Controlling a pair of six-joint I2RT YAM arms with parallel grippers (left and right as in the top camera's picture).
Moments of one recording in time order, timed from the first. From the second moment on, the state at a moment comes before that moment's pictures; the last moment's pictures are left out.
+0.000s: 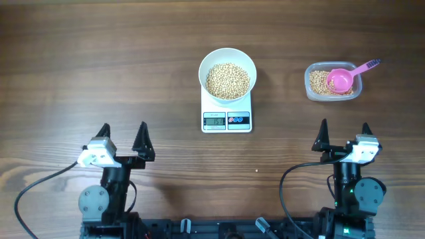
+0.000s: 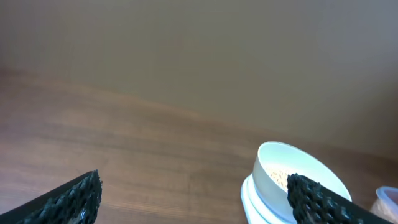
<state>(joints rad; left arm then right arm) 0.01 0.02 0.15 -0.13 0.08 -0.29 -0.22 0.02 0.01 0.00 -0.11 -0.01</state>
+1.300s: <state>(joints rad) 0.02 0.01 0.01 -0.07 0.06 -0.08 -0.22 0.02 0.01 0.00 -0.11 -0.01</state>
